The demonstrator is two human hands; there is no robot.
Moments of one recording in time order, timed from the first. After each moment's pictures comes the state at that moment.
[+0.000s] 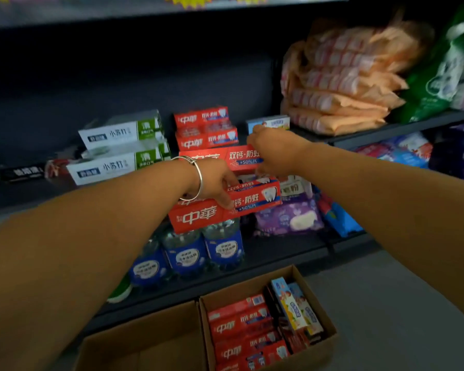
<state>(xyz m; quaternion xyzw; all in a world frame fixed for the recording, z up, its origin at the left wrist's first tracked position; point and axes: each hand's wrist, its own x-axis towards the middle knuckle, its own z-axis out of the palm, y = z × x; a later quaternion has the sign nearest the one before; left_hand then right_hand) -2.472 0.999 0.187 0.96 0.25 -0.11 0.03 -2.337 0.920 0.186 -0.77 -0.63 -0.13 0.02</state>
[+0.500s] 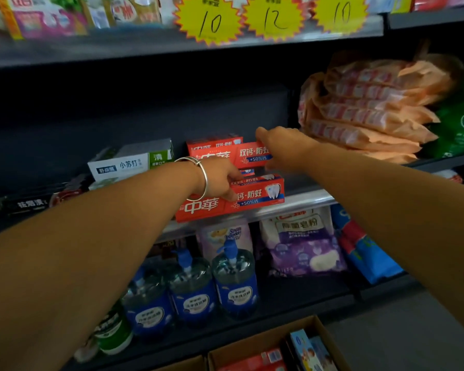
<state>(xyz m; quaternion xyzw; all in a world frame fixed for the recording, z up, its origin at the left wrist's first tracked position) -2.445 1.069 0.236 0.97 0.26 -0.04 -0.01 -2.303 0.996 0.235 -0.79 -0.60 -0.13 0.06</state>
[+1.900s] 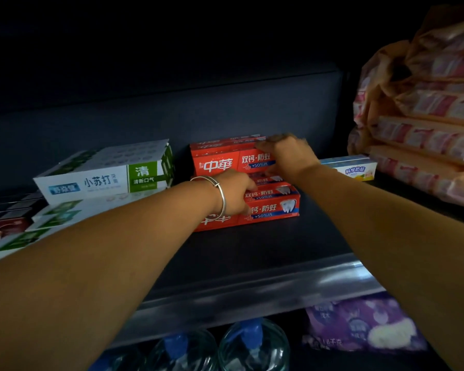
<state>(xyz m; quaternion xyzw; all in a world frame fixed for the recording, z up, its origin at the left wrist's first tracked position) -2.339 1.255 0.179 0.96 0.27 -0.02 -0.02 -2.182 1.227 0.172 -0.77 -0.60 -0.18 0.09</state>
